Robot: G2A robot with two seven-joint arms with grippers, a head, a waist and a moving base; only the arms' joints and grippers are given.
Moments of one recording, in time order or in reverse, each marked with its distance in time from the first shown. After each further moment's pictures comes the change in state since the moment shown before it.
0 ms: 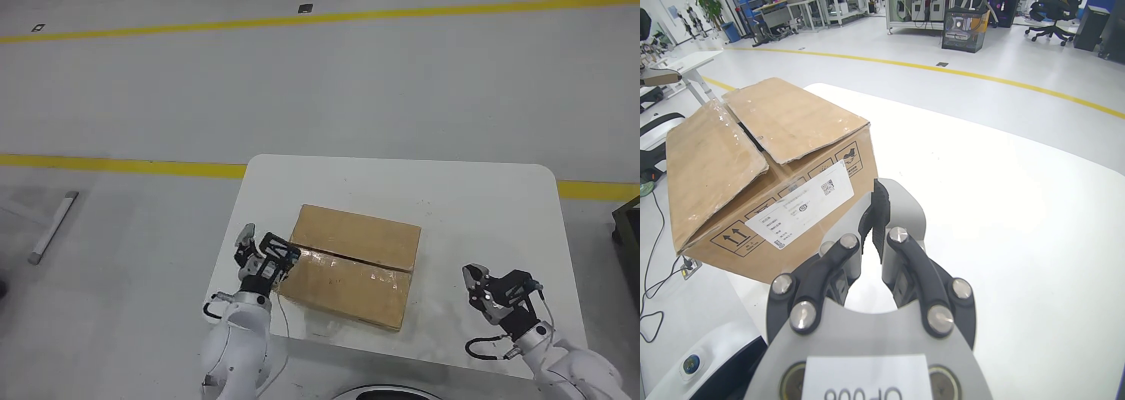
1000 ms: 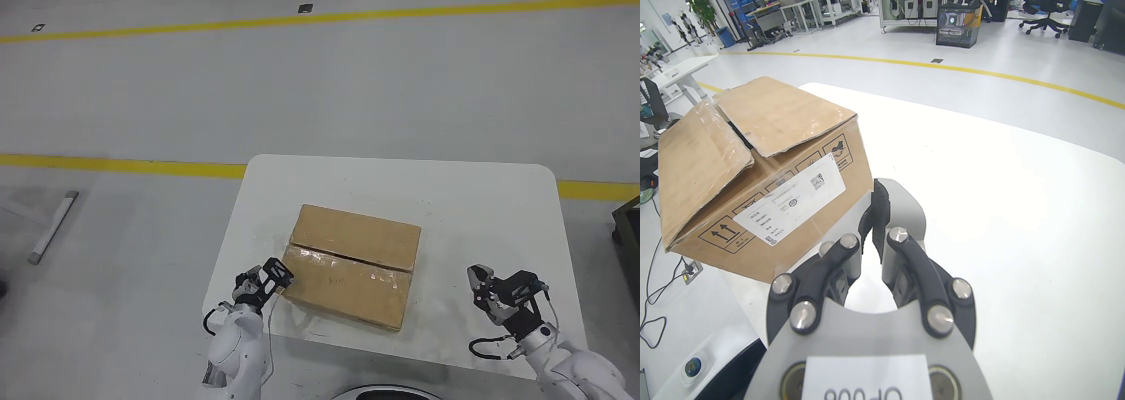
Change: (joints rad) left arm -0.027 0.015 -0.002 0.329 0.269 -0.067 -0.016; right arm 0.002 0.002 0.010 0.034 0.029 -0.002 -0.018
